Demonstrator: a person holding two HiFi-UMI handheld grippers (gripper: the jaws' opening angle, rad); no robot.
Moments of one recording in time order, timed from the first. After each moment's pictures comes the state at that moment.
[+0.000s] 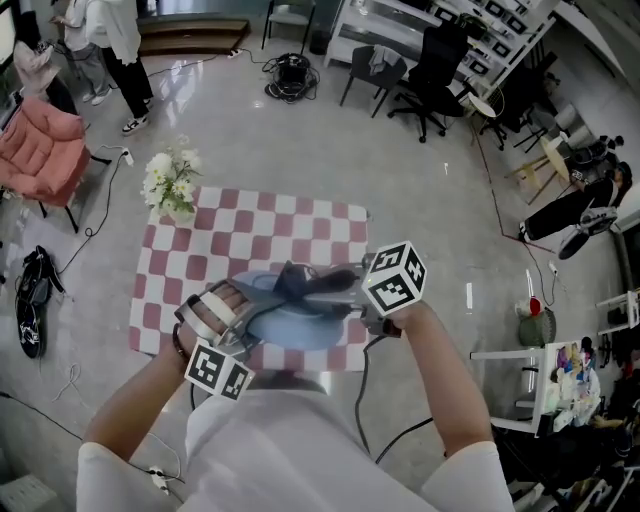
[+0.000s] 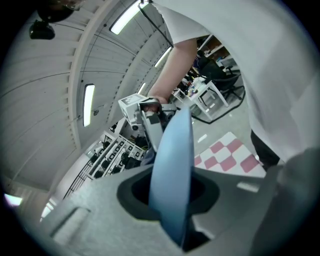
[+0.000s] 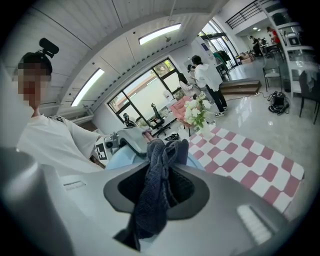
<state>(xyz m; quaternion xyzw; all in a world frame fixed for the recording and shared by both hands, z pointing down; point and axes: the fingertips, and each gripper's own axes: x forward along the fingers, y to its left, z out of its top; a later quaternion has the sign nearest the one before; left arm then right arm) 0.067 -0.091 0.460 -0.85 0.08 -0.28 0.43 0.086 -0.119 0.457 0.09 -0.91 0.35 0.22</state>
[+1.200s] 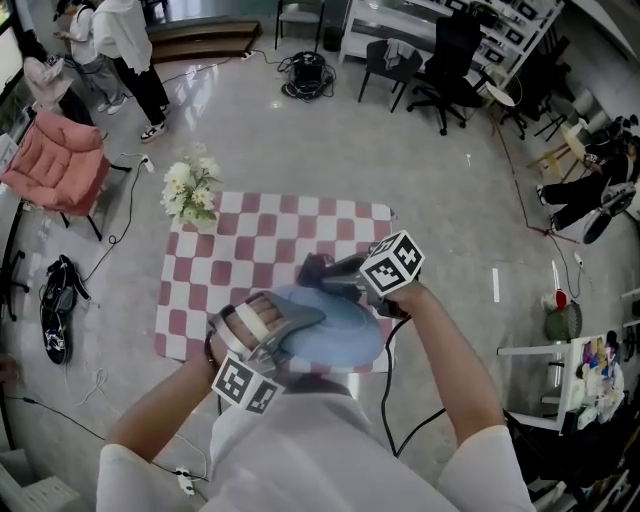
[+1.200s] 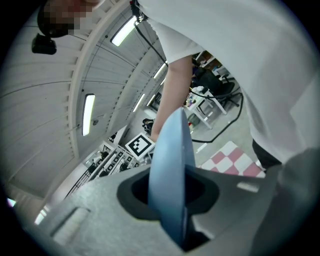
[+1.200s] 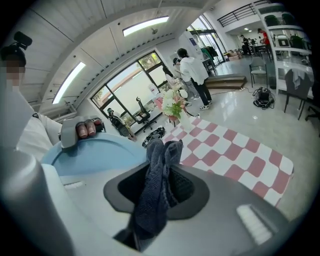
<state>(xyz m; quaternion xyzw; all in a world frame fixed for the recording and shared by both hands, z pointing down) 0.086 -0.071 0.441 -0.87 0.05 -0.22 0.44 0.101 -0.180 0.537 0.16 -0.87 0.37 0.27</state>
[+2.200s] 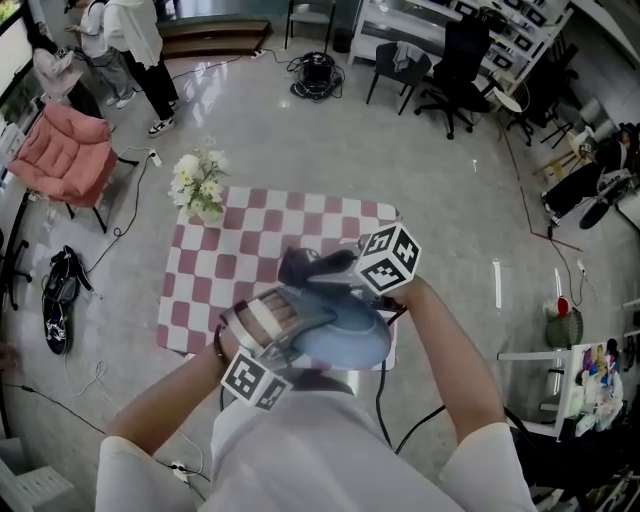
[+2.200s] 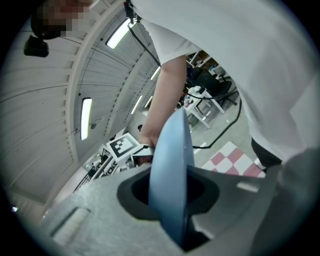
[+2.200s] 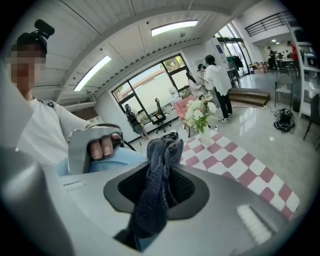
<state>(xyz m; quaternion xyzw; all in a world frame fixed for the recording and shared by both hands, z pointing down) 0.096 -0.055 0.442 -0.86 0.04 -0.22 0.46 0.052 -0.164 0.487 0.07 -0.92 0.28 0.26</state>
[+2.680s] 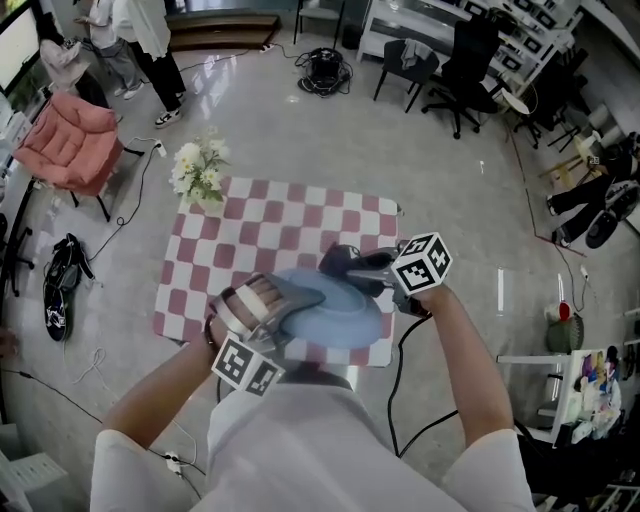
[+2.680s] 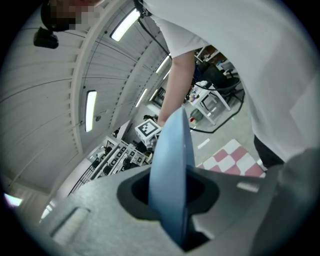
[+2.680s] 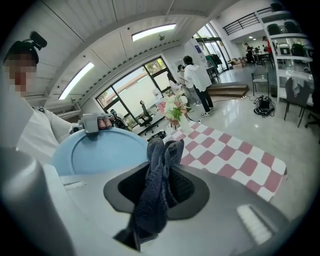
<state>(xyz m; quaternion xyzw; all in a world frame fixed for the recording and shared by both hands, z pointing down) 0.096 -0.068 0.446 -0.86 0.08 -0.24 0.44 0.149 -0.154 0.528 0.16 -0.89 0.34 0.25</state>
